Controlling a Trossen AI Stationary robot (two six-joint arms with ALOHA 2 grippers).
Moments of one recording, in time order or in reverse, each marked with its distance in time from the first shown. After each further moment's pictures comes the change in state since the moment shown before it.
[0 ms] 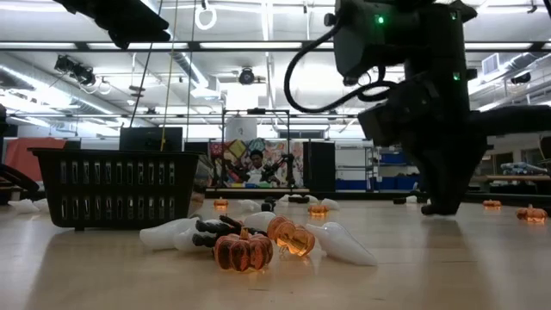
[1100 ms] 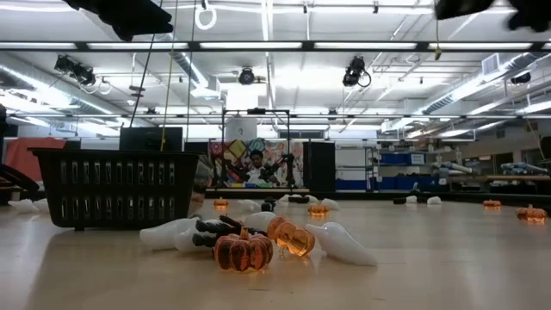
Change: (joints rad) left arm 0.000 0.000 0.000 0.067 0.000 0.086; right arm 0.257 -0.058 0.459 -0.452 -0.252 0.590
